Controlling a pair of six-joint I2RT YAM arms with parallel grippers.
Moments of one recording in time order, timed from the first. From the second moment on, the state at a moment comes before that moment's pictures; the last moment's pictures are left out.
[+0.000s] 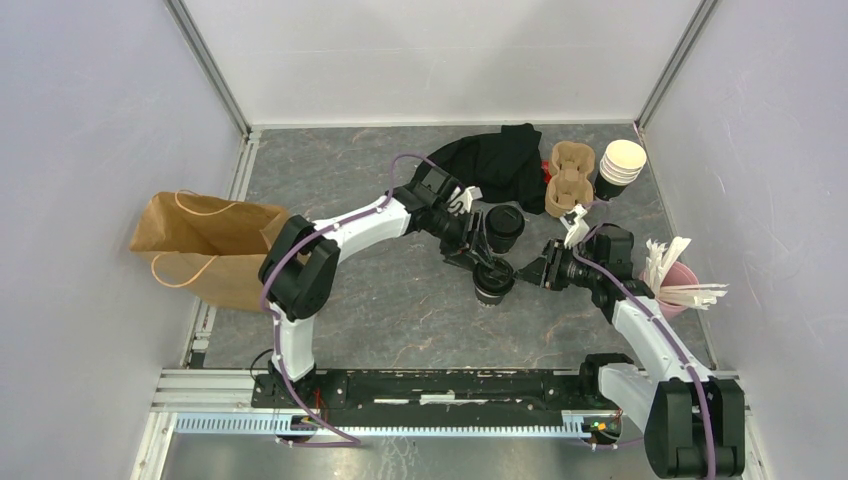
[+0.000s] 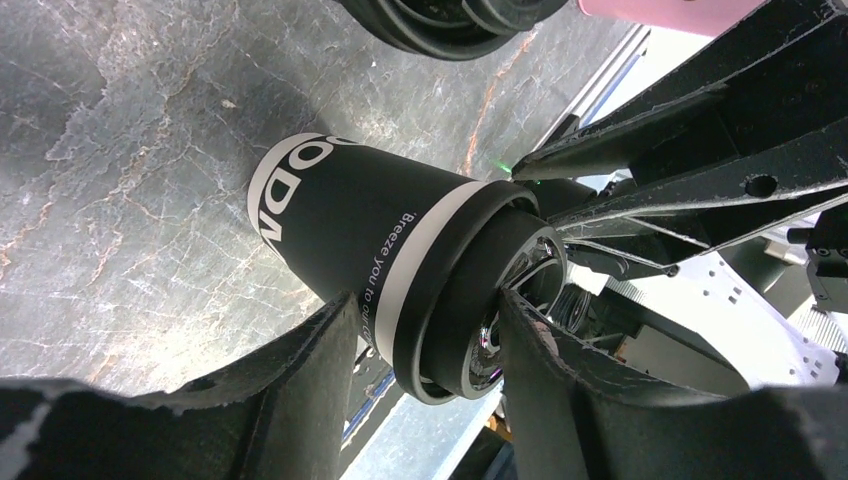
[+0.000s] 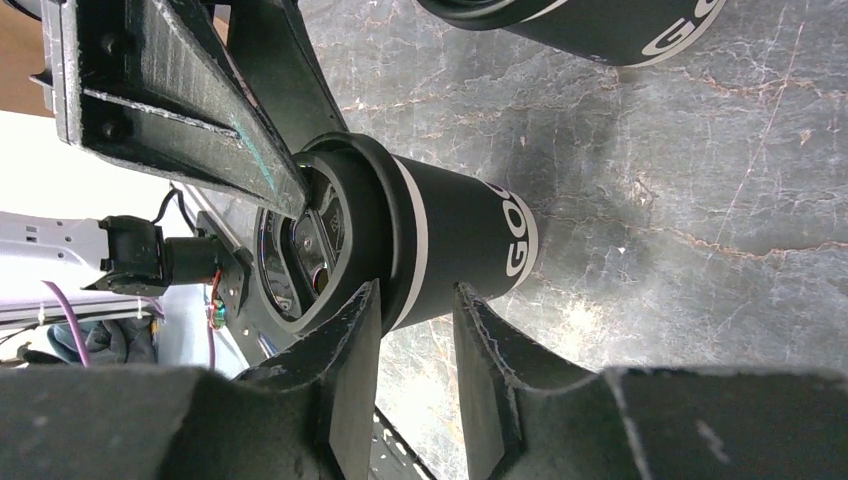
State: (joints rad) left arm -0.72 1.95 1.44 -0.47 0.69 -0.66; right arm 0.03 0.97 0.42 -0.12 -0.81 0.40
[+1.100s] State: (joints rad) left arm -0.68 1.83 1.35 -0.57 0.64 -0.63; right arm 0.04 0.99 0.51 -0.28 -0.79 0.37
